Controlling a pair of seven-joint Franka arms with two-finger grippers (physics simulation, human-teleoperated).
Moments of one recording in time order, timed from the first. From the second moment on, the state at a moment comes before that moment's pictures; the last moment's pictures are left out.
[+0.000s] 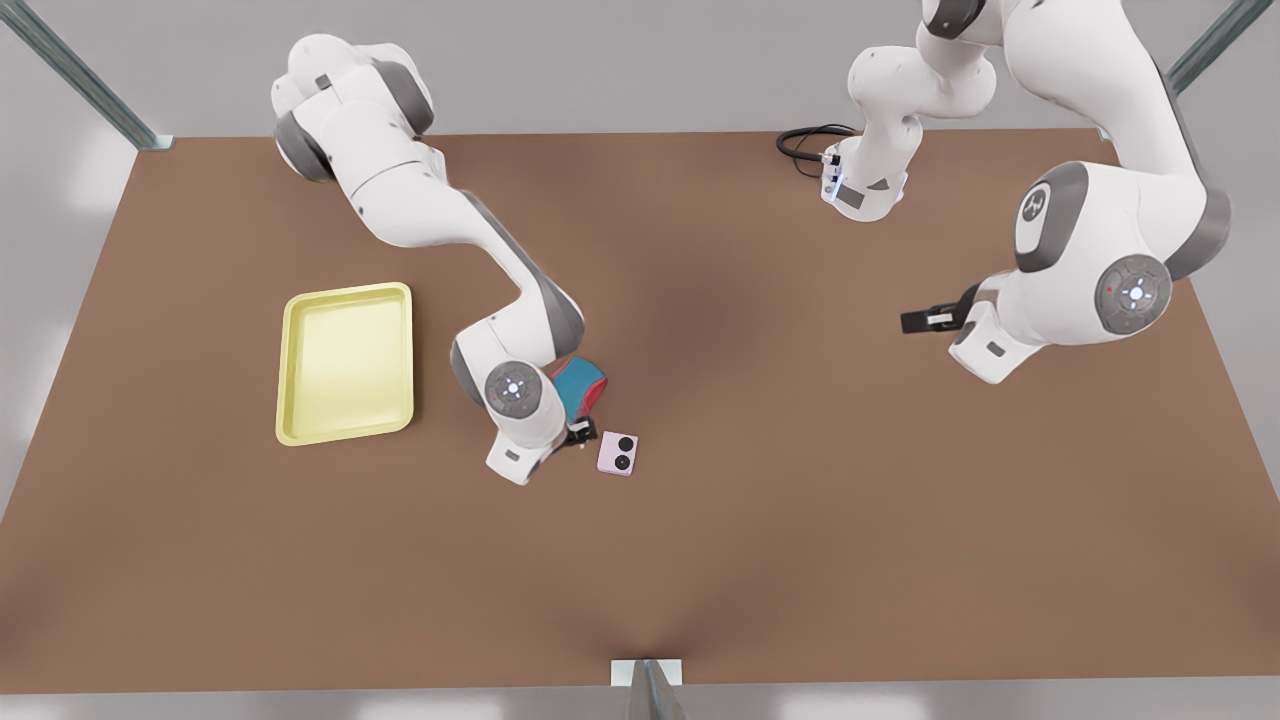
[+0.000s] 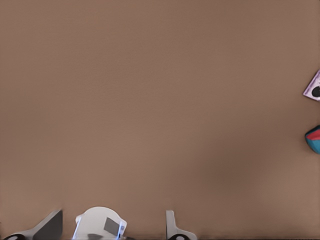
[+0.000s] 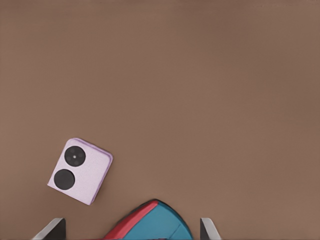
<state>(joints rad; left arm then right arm) -0.18 0.25 0.04 -1.38 -0.13 1.23 -0.29 0.44 0.79 0.13 -1.21 -0.05 2.01 0.34</state>
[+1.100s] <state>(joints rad) -0.18 0.30 0.05 -1.37 -0.15 1.21 -0.11 0.54 1.29 0.27 -0.65 -0.14 1.80 0.96</state>
